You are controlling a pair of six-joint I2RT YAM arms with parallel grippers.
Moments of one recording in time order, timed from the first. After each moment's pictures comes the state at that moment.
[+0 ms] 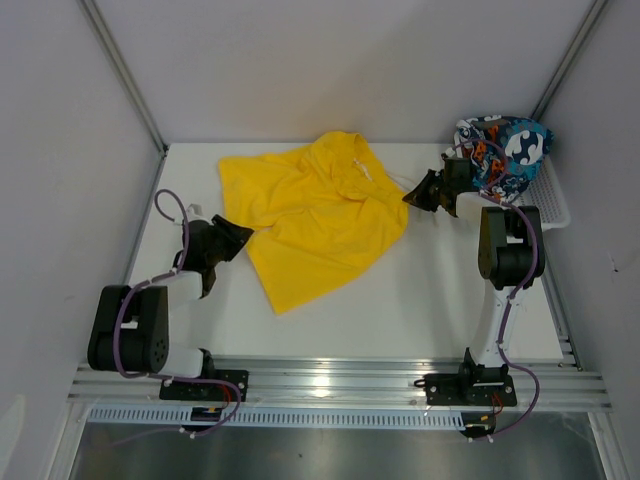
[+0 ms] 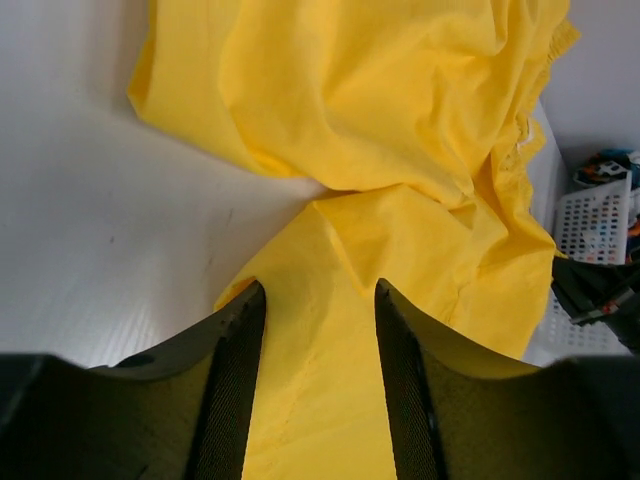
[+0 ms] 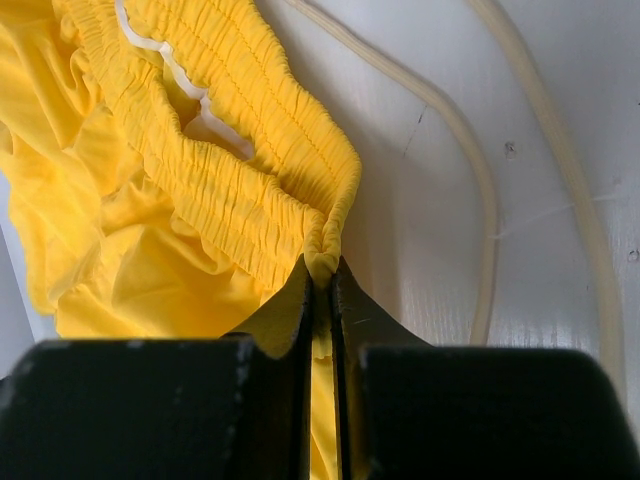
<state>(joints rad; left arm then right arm) -0.02 1.40 0.45 0.47 0.18 -0.90 0.04 2.09 1.37 0.02 -0.38 0.59</state>
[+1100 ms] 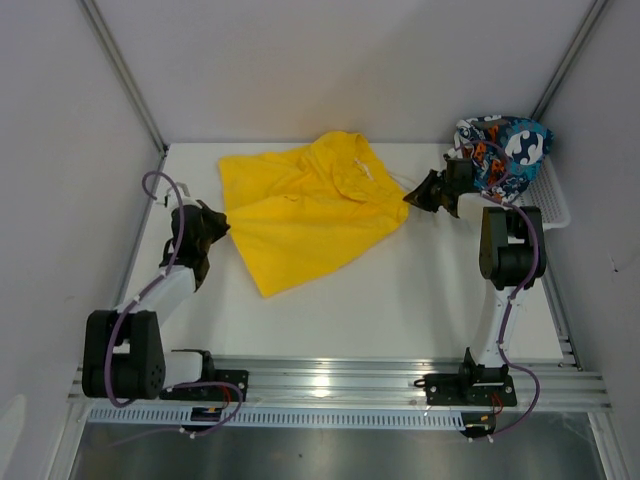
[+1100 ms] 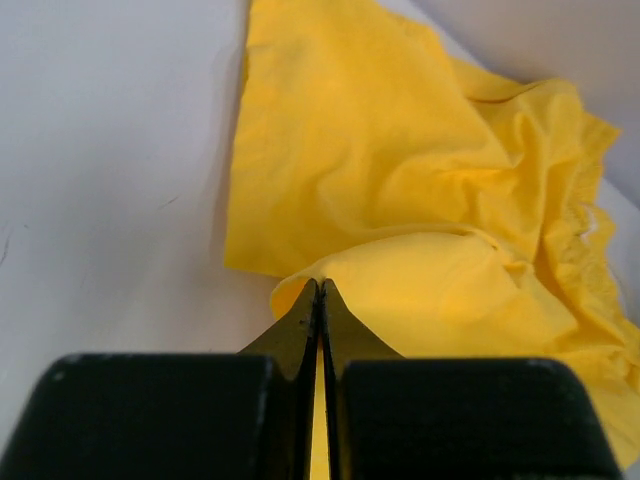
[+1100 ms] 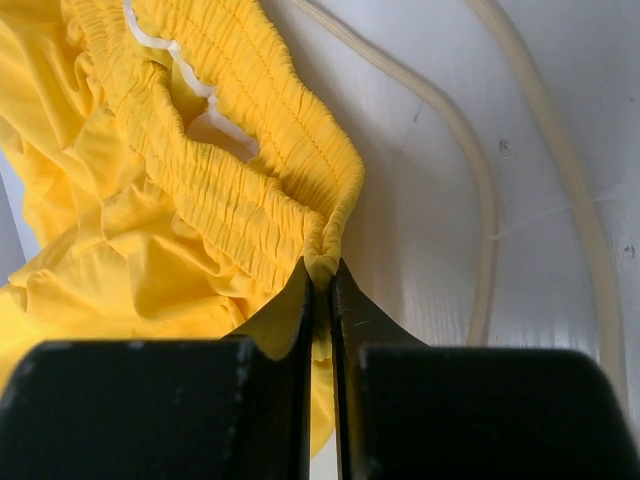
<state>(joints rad) -0.01 1.22 0.56 0.34 -0.07 -0.62 0.03 2.09 1.37 0.03 -0.40 0.61</state>
